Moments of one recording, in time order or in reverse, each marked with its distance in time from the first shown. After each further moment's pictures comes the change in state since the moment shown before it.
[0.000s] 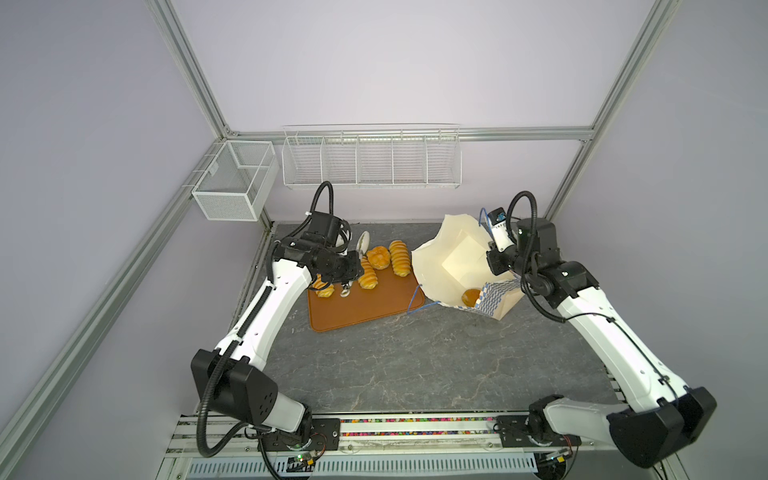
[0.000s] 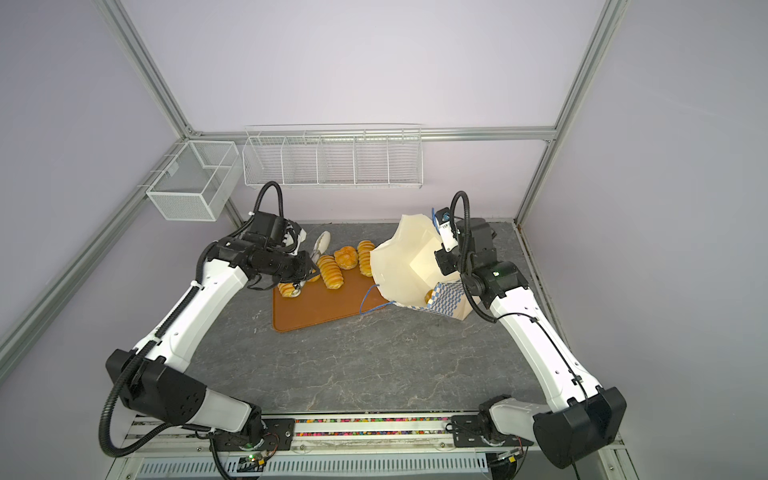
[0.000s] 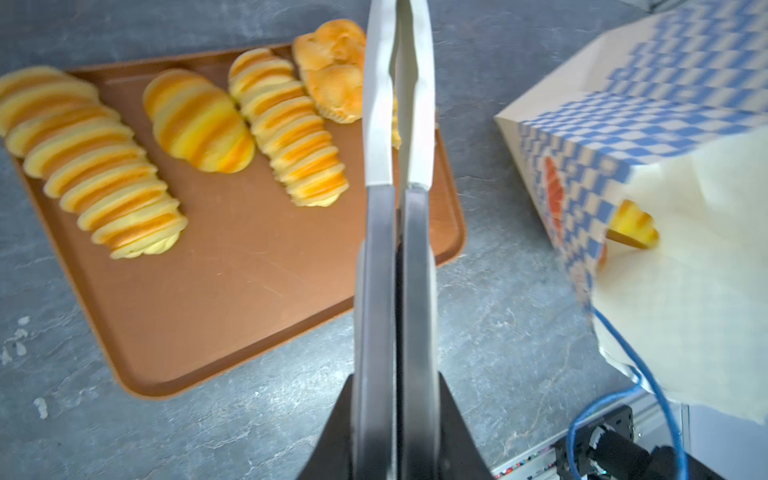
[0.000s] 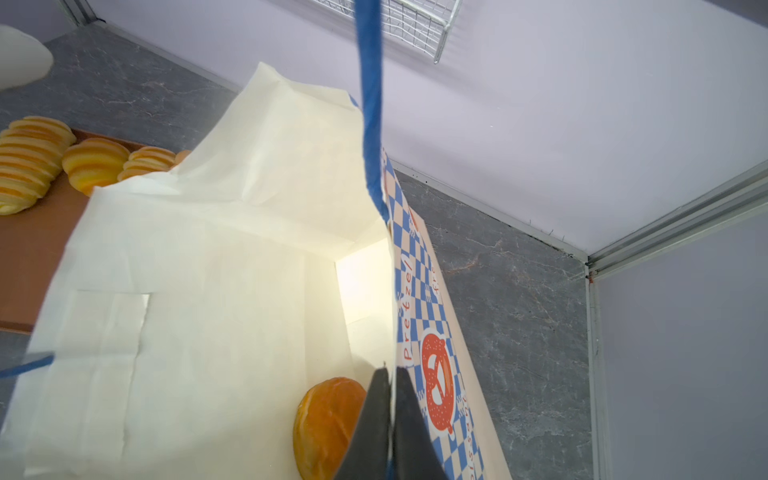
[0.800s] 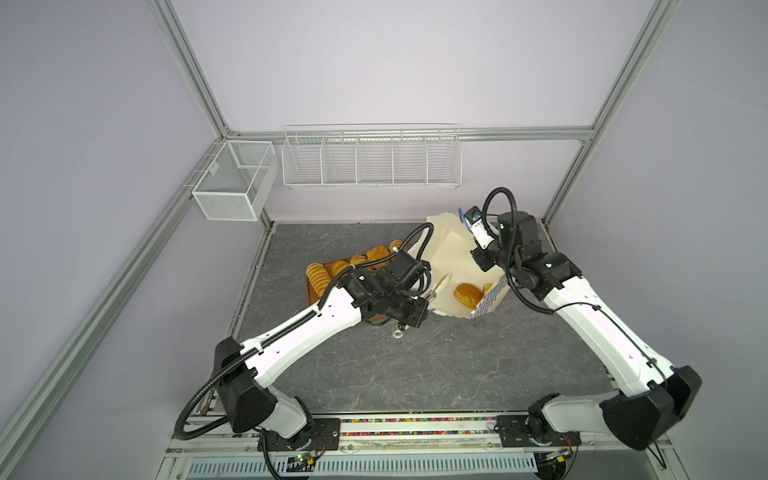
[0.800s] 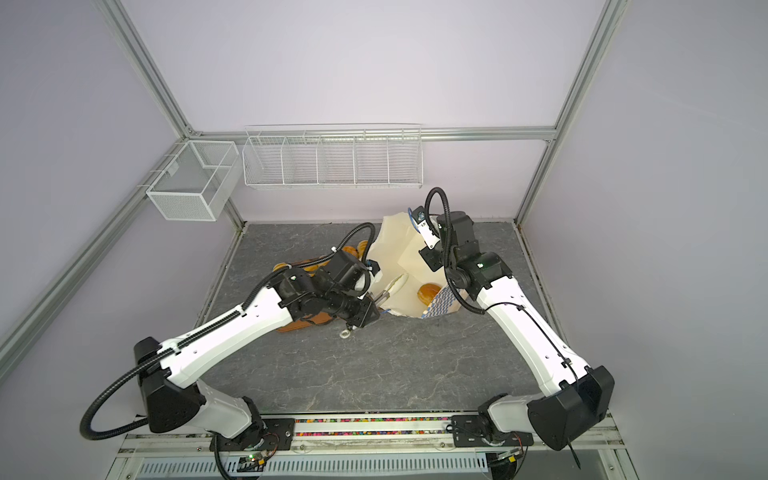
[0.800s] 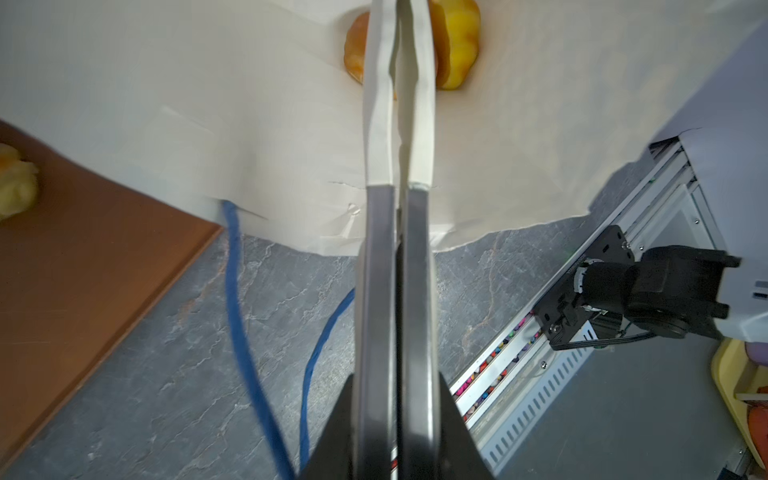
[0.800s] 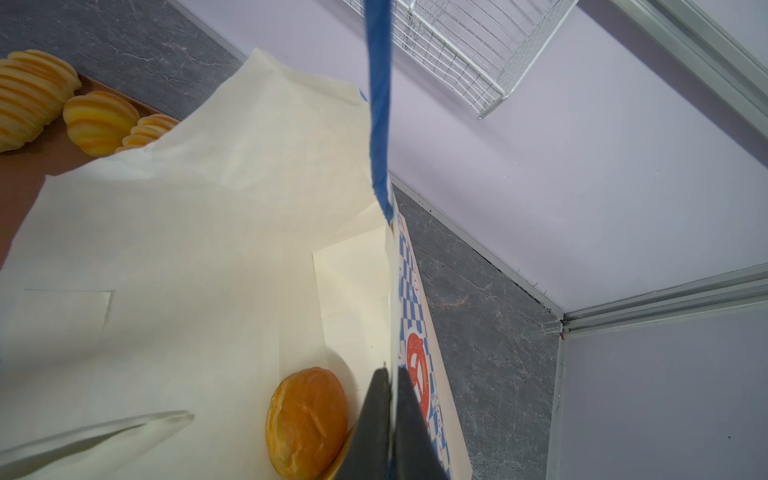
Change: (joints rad) left arm -0.591 0.073 -0.073 0.099 -0.117 -0.053; right arm 0.105 0.059 0.069 0.008 0.056 -0.151
